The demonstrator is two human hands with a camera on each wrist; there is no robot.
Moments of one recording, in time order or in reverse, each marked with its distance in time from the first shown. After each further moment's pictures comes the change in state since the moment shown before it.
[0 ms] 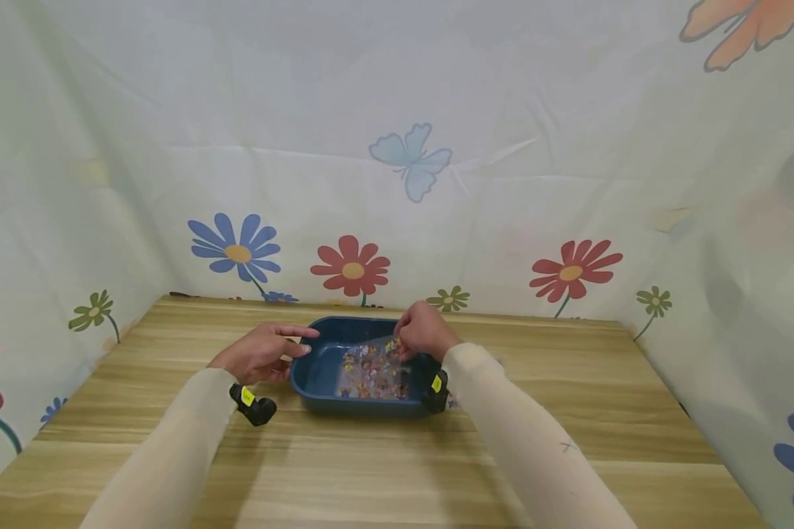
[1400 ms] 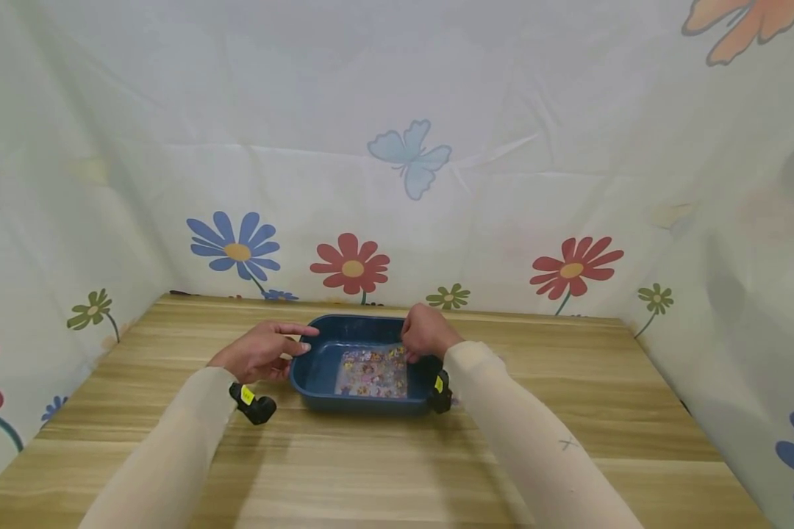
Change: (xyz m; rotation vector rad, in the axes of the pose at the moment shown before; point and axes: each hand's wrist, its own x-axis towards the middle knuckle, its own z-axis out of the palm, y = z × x) left_hand -0.002 0.002 0.000 0.008 0.002 -0.010; right_hand 0.002 0.001 -0.003 -0.263 -0.041 0.046
